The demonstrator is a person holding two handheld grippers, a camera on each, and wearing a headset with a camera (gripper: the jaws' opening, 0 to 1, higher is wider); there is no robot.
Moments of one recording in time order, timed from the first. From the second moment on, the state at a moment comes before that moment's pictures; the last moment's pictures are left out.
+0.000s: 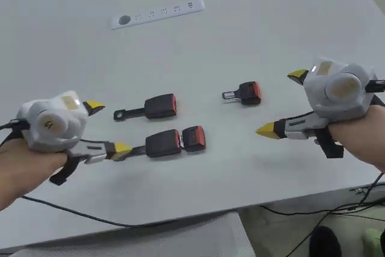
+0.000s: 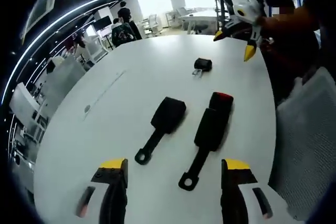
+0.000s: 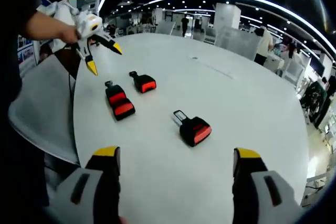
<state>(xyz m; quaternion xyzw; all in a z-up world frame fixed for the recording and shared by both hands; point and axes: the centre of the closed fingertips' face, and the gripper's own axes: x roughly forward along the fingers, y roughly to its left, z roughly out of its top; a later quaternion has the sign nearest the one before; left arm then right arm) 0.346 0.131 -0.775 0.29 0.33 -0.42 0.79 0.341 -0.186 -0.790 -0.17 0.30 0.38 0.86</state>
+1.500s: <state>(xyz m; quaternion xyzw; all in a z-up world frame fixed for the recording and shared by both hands) 0.287 0.184 -0.773 0.22 0.31 -0.32 0.87 0.292 -0.165 -0.746 -0.15 0.24 0.39 0.88</state>
